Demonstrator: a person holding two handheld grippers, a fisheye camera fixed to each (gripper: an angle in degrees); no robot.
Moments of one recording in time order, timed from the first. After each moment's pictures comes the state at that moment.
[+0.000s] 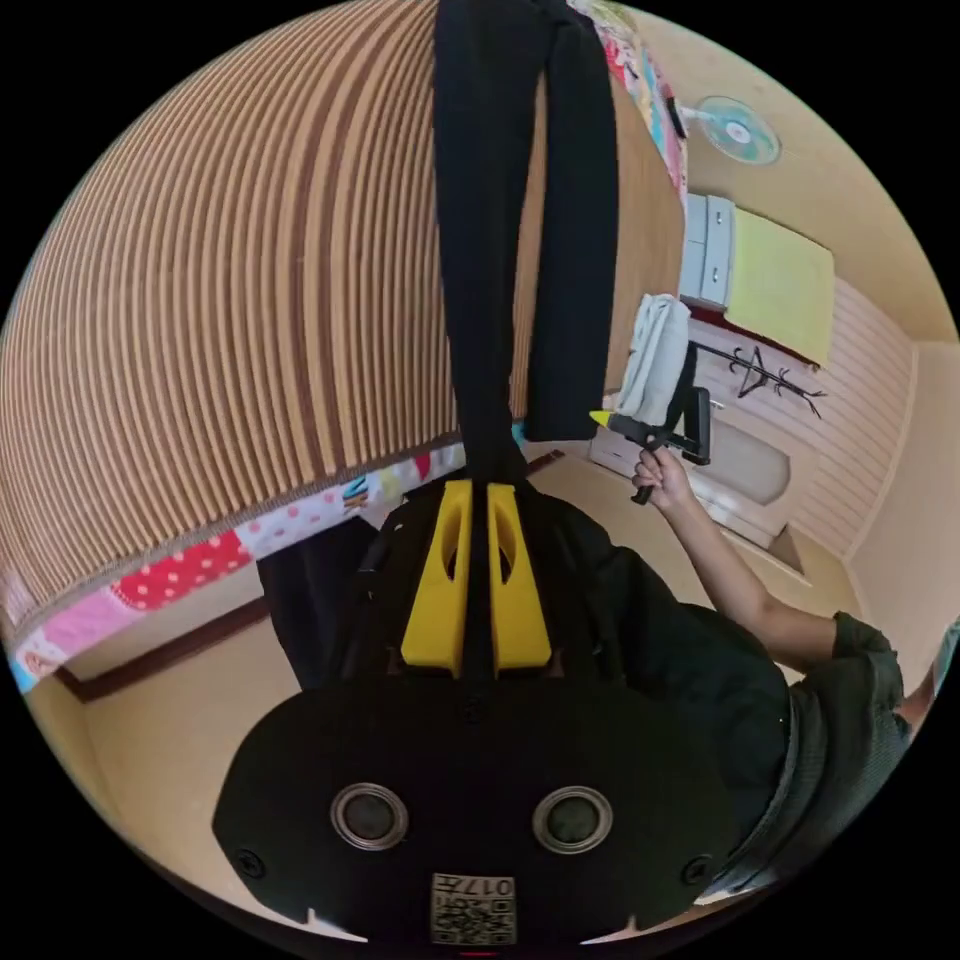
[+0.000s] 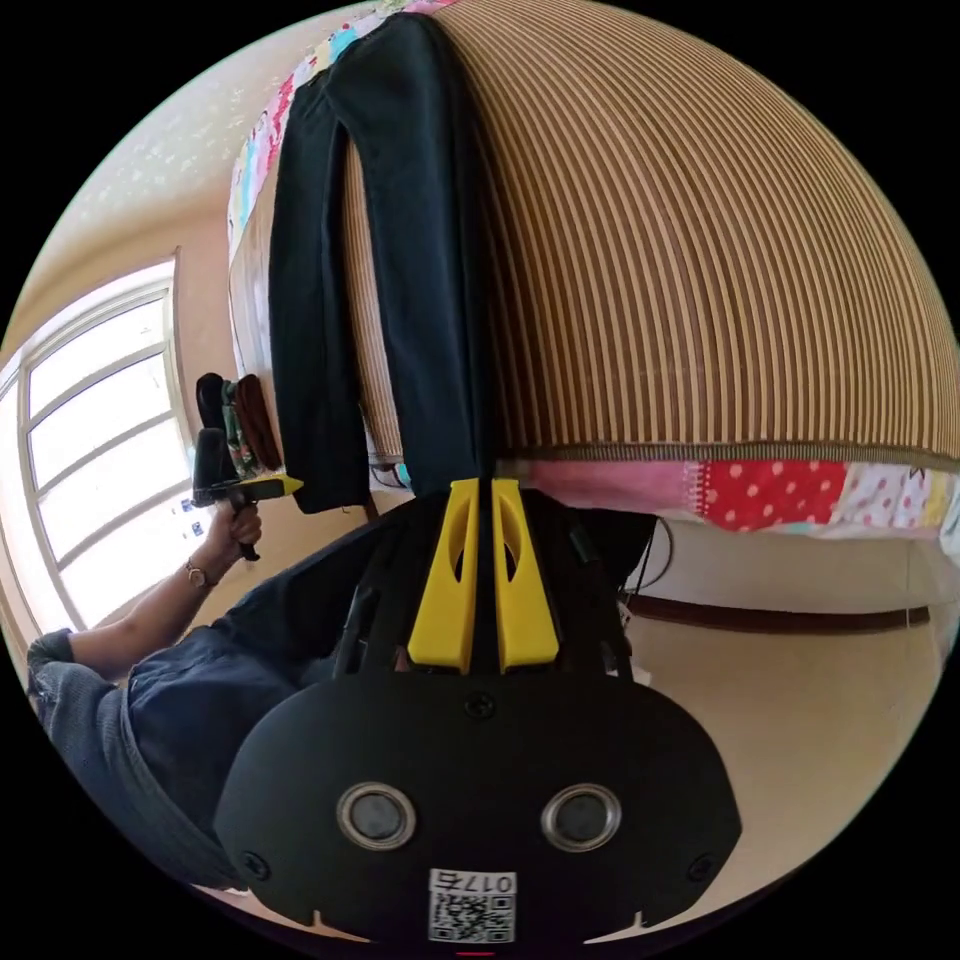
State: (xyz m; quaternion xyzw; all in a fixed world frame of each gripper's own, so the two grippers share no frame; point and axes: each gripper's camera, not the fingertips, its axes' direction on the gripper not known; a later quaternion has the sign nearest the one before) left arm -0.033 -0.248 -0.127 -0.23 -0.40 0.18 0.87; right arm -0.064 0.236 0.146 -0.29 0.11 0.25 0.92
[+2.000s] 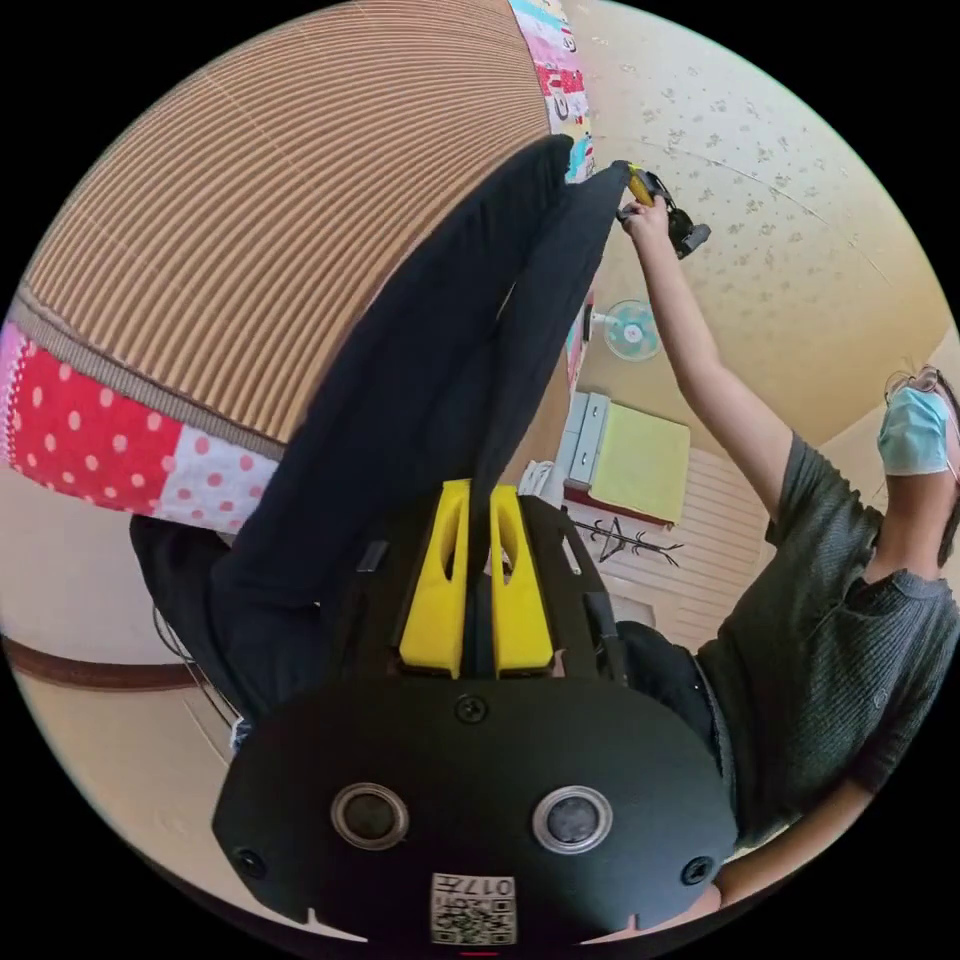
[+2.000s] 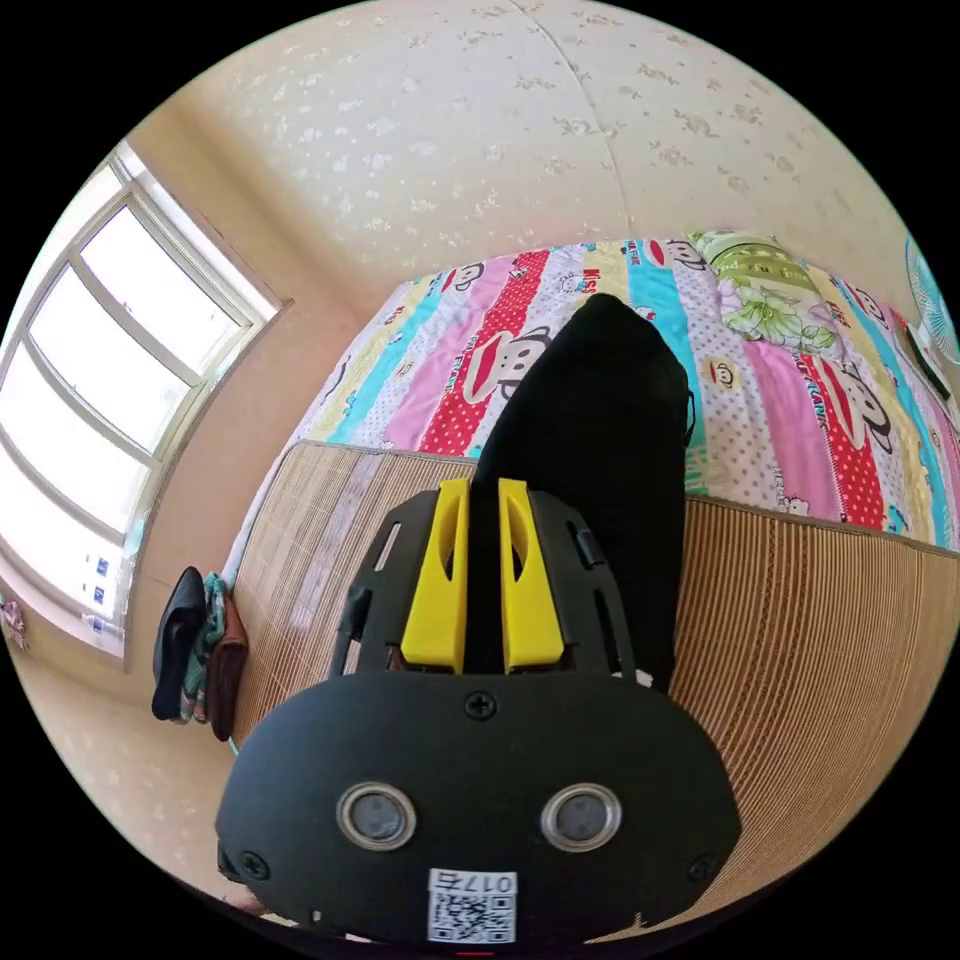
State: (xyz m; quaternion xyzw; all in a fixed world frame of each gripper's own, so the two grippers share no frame) left arm -0.174 -0.119 -0.260 0.02 -0.12 0.19 0.97; right arm -0.281 -0.201 0.467 -0.03 0.18 -0.11 0.98
